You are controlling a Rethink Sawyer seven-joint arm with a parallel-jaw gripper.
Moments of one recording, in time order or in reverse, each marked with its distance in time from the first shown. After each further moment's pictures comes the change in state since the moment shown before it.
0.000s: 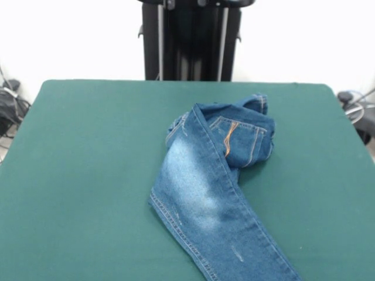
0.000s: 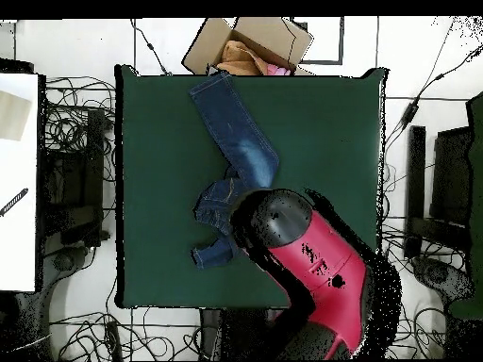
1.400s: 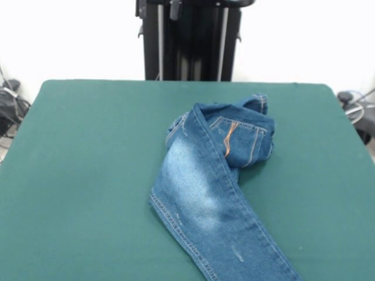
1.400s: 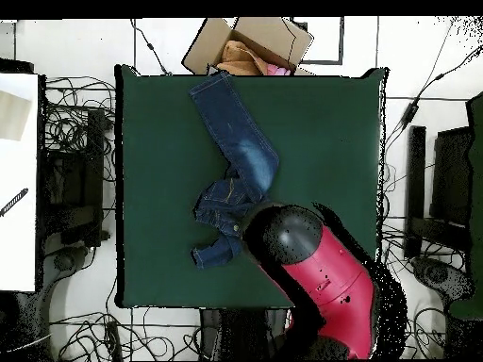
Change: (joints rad) arm -0.047 -0.048 0.052 0.085 0.000 -0.242 0.000
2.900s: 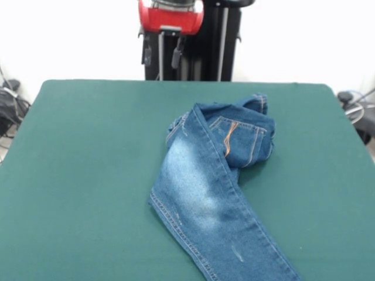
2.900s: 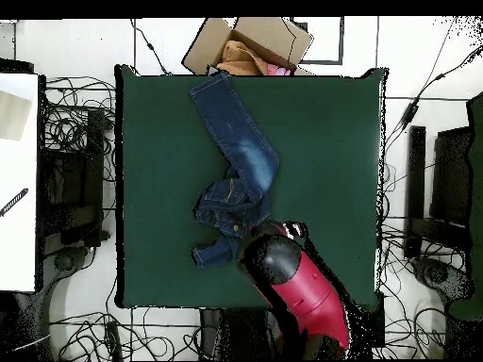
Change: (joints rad) arm -0.188 -0.075 0.333 0.311 0.005 -0.508 0.000
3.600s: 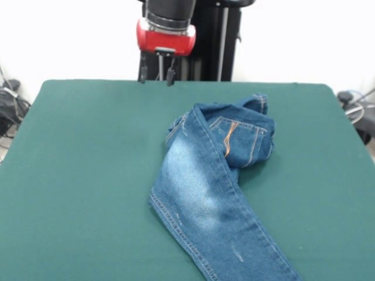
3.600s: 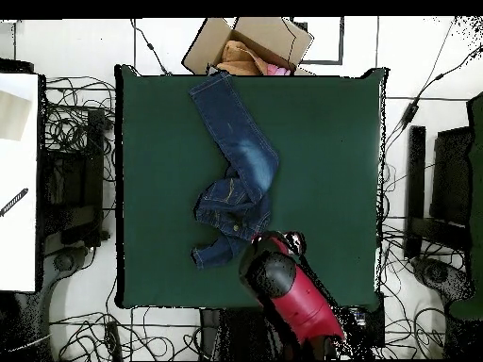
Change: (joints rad) arm -0.205 -0.011 0.236 0.183 -0.066 -0.315 0.000
